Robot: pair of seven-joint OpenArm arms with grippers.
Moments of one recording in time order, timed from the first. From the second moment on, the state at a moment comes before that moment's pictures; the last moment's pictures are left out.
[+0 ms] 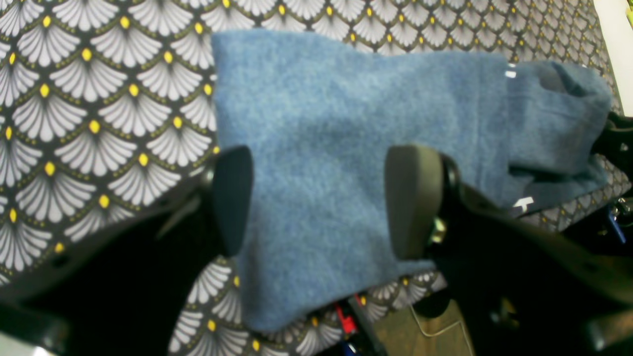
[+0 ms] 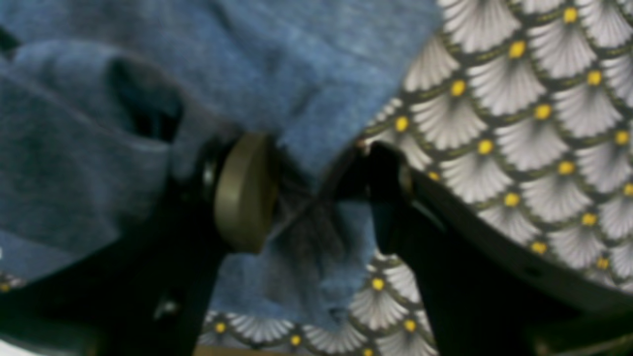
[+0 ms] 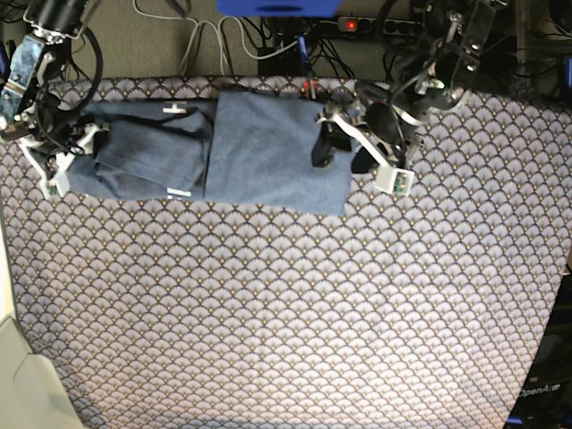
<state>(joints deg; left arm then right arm) 17.0 -18.9 15.6 107.3 -37.1 0.3 33.6 -8.4 13.6 31.6 87.8 14.1 38.8 -60.0</state>
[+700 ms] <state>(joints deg) 17.0 -18.7 15.6 107.5 -37.1 0.3 33.6 -10.0 14.4 30.5 98.8 15.3 39.5 -65.5</state>
